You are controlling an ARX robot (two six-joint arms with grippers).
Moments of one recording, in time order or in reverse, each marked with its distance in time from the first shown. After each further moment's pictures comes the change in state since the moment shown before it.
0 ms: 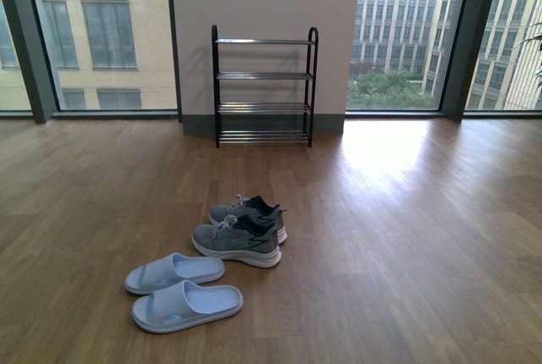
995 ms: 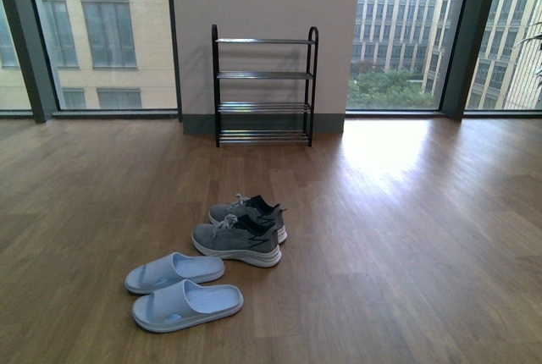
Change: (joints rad) left arm 0.000 0.000 0.000 0.000 0.000 0.000; right arm 0.000 0.000 0.000 0.000 0.000 0.000
